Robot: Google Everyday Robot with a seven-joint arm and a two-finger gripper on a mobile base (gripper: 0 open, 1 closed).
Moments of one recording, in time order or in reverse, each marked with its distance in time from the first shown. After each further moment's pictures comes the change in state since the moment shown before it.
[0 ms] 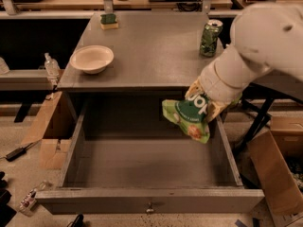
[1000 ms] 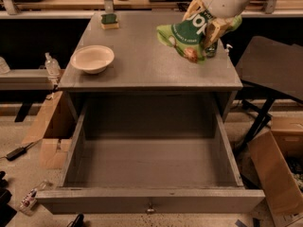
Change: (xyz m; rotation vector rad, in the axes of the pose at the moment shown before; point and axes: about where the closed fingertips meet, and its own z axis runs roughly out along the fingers) arm 0.067 -0.144 -0.110 0.180 0.032 -0.029
